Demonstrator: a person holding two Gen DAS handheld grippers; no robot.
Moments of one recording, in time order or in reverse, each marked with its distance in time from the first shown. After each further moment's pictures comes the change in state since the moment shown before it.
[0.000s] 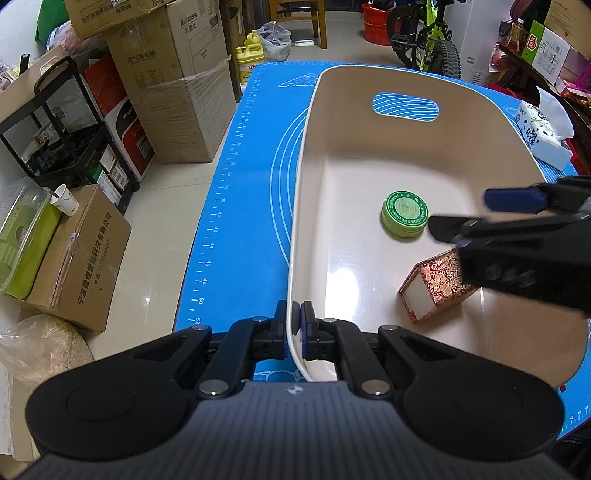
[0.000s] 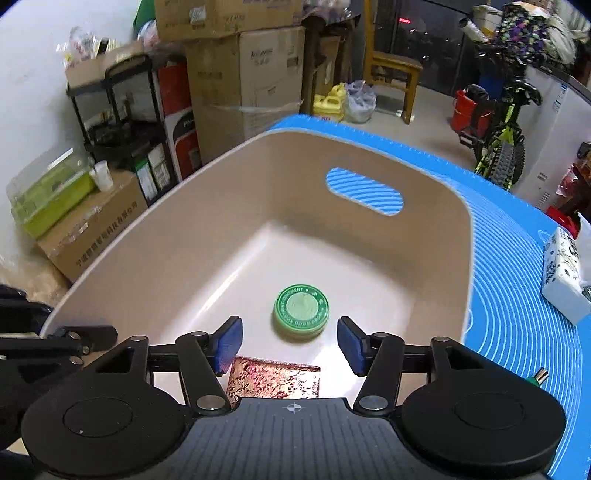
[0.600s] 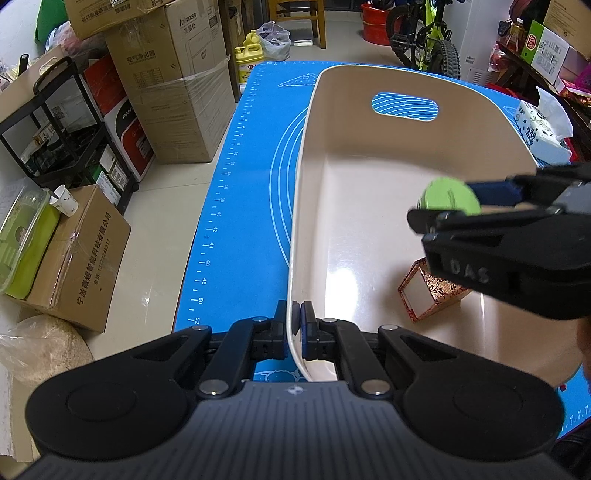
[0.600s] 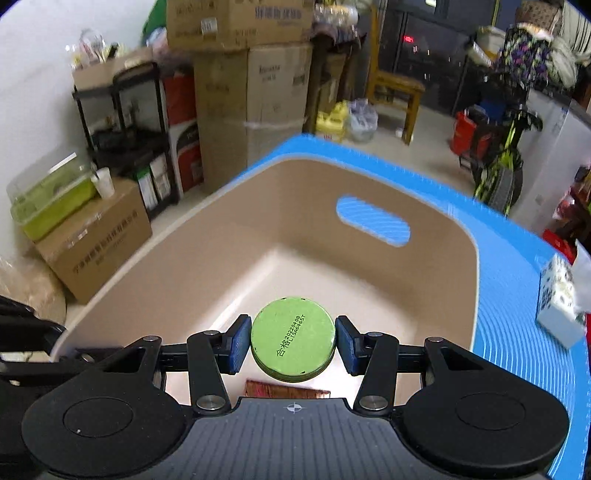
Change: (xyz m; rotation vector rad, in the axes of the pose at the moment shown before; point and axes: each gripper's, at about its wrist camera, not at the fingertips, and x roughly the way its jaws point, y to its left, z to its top) left arm -0.001 -0.001 0.000 0.001 0.000 -0.001; right arm 0.002 0.018 0.010 -0.049 -0.020 -0.026
